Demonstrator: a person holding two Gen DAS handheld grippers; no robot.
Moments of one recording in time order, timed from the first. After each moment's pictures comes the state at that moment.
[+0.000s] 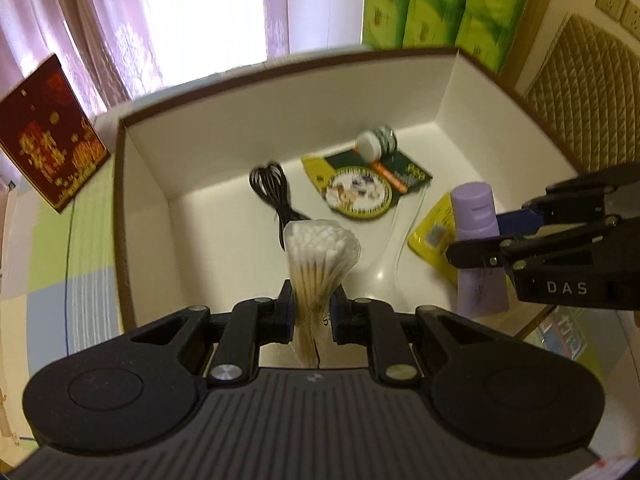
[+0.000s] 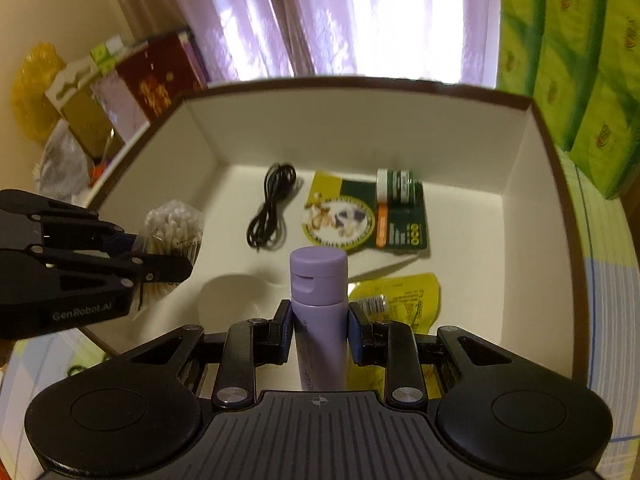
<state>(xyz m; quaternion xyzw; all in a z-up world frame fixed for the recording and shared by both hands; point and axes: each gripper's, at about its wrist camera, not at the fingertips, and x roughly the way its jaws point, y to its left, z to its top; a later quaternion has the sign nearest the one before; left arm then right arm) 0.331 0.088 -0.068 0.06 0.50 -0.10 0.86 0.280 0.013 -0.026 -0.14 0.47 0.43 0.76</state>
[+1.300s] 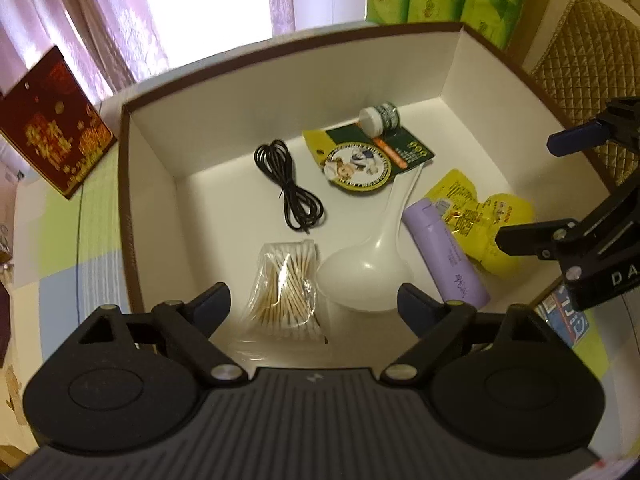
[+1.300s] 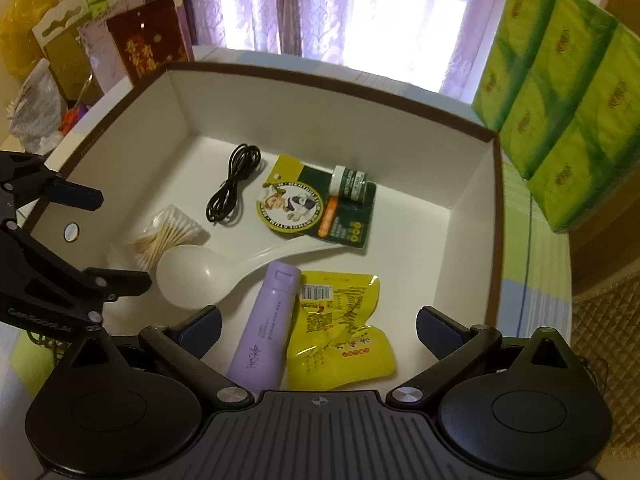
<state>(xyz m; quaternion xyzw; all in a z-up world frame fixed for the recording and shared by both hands) 0.325 0.082 -0.051 0.08 0.51 -0.09 0.85 0.279 0.000 0.005 -0.24 0.45 0.39 0.76</state>
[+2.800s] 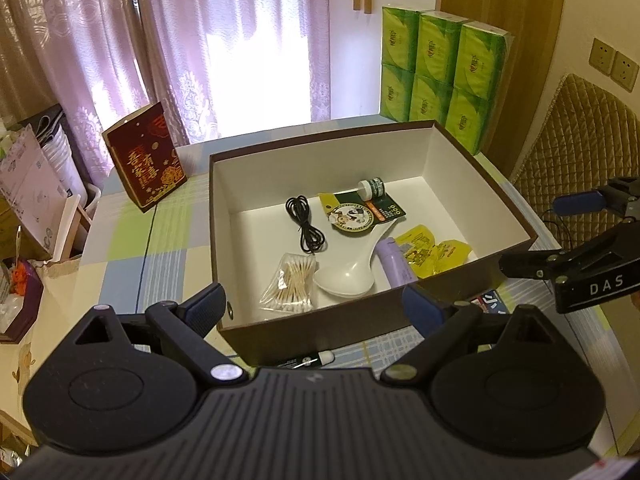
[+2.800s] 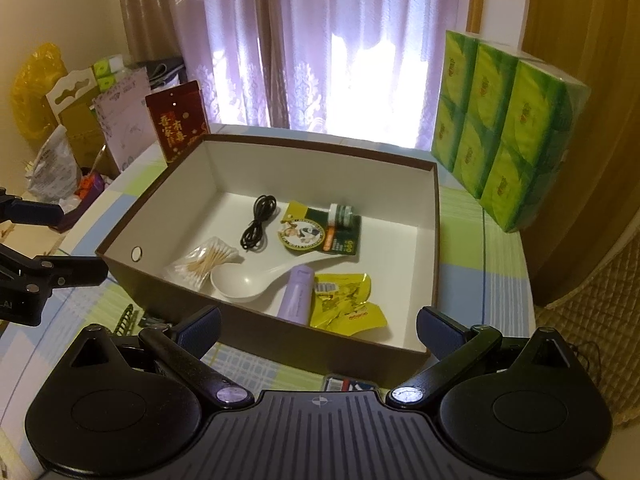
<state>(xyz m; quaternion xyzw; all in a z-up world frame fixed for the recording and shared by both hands) 0.197 0.078 0.033 0.04 0.40 -0.03 0.91 0.197 -0.077 0.064 -0.17 0.38 0.40 0.82</state>
